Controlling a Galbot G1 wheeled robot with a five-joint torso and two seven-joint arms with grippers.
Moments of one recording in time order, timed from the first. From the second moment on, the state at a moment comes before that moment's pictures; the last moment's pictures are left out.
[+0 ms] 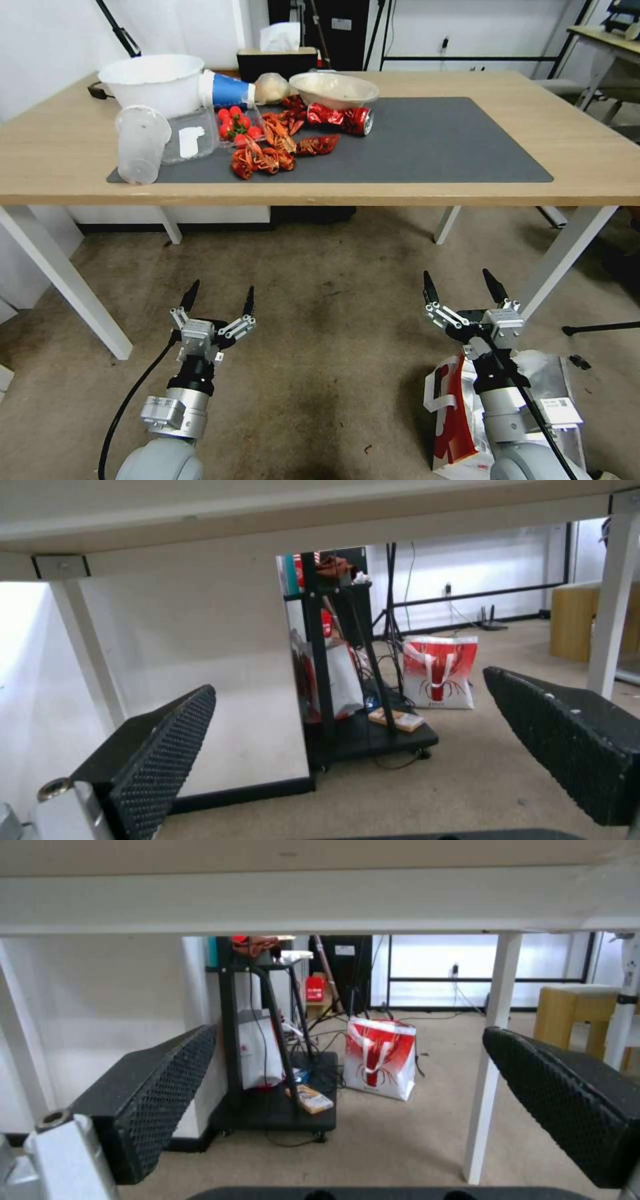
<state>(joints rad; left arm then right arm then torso) 1.71 -1.34 -0.47 -2.16 -0.09 -0.22 -0.06 -1.76 1.50 0.60 2.33 0.12 0.11 -0.08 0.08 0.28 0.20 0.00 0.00</state>
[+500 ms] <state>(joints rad) 1.71 -1.34 -0.47 -2.16 -0.09 -0.23 -0.06 -1.75 1.50 0.60 2.33 0.13 0.11 -0.08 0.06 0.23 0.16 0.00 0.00</state>
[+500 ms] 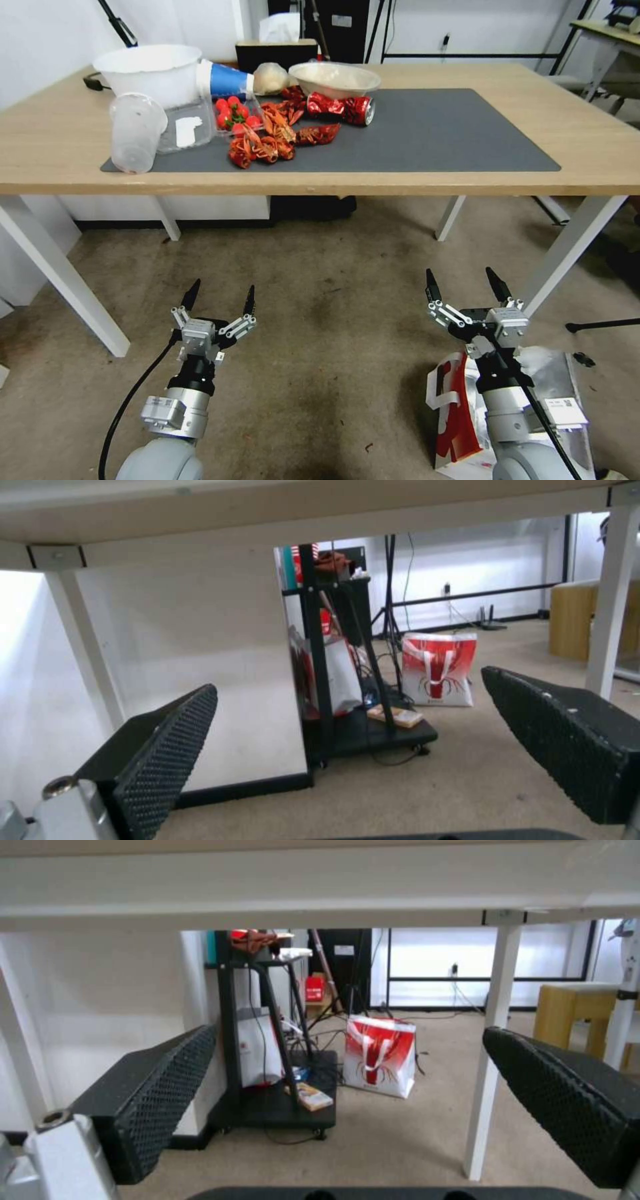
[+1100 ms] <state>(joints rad) 1.70 -1.35 -0.47 -2.15 -0.10 -0.23 -0.06 -1.75 1.50 0.60 2.32 0.13 0.11 -0.08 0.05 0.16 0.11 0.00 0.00</state>
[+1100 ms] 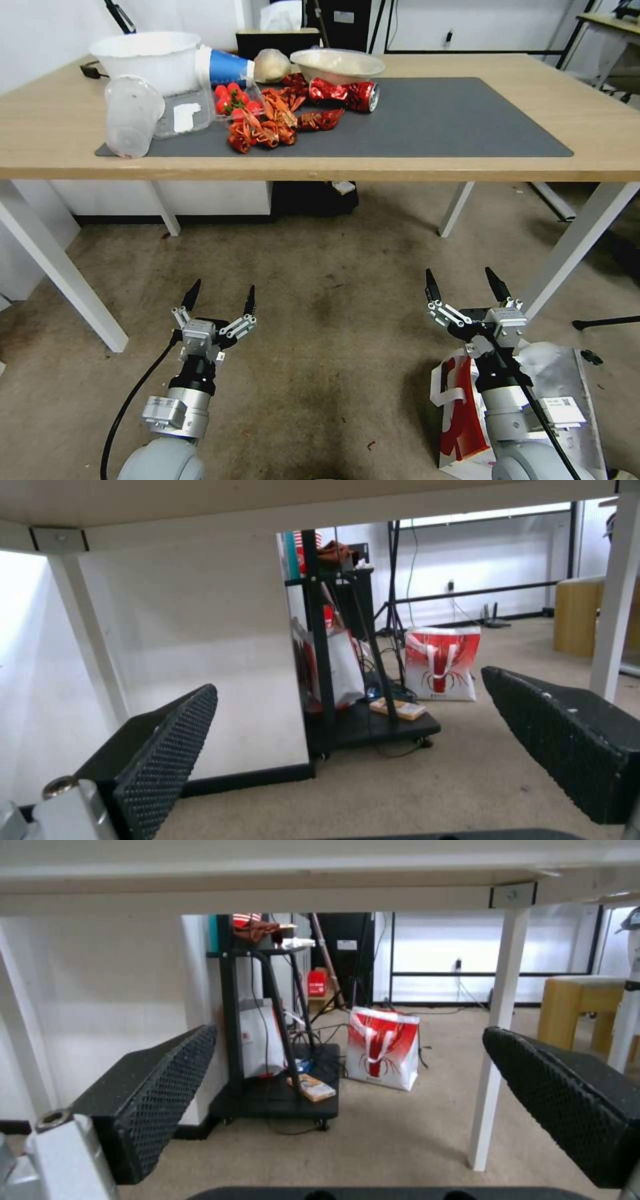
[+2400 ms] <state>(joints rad) 1.70 -1.35 -0.46 -2.15 -0.10 -0.24 -0.06 -1.75 1.50 0.60 2.32 0.12 0.12 -0.08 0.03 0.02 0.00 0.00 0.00</state>
